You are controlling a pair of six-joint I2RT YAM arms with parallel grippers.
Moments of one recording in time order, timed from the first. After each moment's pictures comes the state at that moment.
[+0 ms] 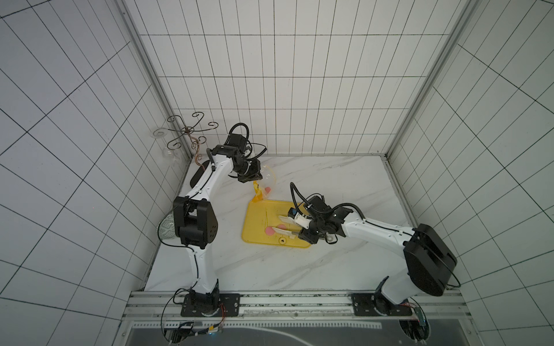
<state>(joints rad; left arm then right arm) -0.20 1.98 1.92 -1.07 0.48 -0.39 0.78 1.56 0.97 -0.48 -0.12 -0.30</state>
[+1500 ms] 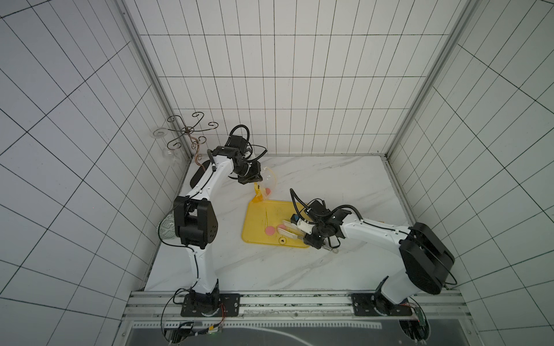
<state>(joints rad) -0.20 1.98 1.90 -1.07 0.49 -0.38 0.78 1.57 0.93 -0.56 -0.10 -0.30</state>
